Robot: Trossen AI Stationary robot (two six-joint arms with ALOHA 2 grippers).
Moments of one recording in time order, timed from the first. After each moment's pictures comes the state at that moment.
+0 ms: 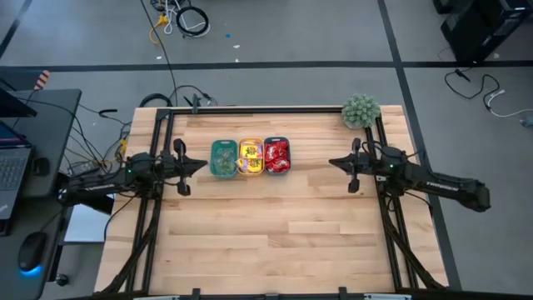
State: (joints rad) left arm 0.16 0.00 0.01 0.11 -0.02 0.09; right arm -0.34 0.15 0.01 0.06 -0.16 -0.12
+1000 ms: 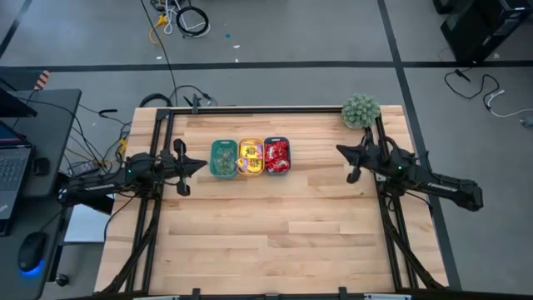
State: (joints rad) left arm 0.16 0.00 0.01 0.12 -0.01 0.08; right arm -0.29 0.01 0.01 0.09 0.12 -0.04
